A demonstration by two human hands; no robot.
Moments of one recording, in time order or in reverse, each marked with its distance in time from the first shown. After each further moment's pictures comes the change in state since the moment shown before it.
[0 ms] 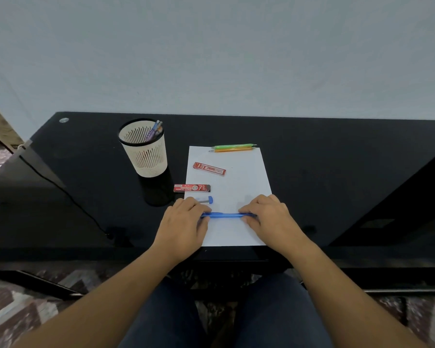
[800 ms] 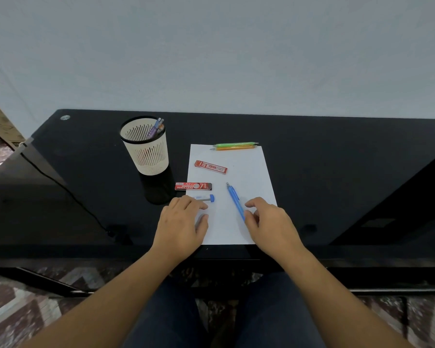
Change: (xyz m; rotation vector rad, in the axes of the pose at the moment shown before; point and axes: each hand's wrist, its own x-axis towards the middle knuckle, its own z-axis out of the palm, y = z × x) left_hand -0.007 -0.005 0.006 -0.019 0.119 -0.057; right_hand -0.012 -0.021 0.005 0.141 0.129 0.169
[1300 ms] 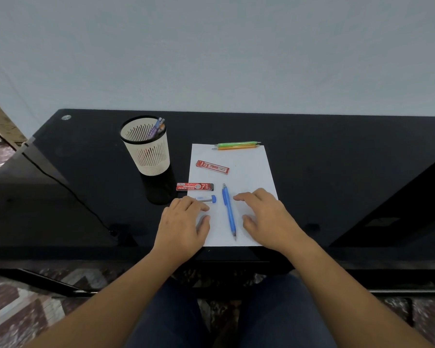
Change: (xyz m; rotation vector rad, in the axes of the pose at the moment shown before) left_hand 0.000 -0.001 0.000 -0.003 -0.031 -0.029; right_hand 0.019 0.000 -0.007 -0.111 -0.162 -0.196
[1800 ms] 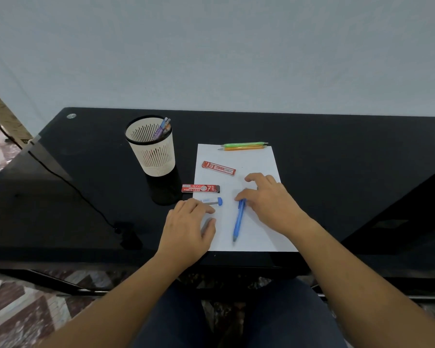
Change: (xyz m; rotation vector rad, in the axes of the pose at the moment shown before) left_hand 0.001 -0.001 -0.001 -0.034 -0.013 -0.009; right_hand 0.045 0.011 0.000 -0.313 -0.021 -0.152
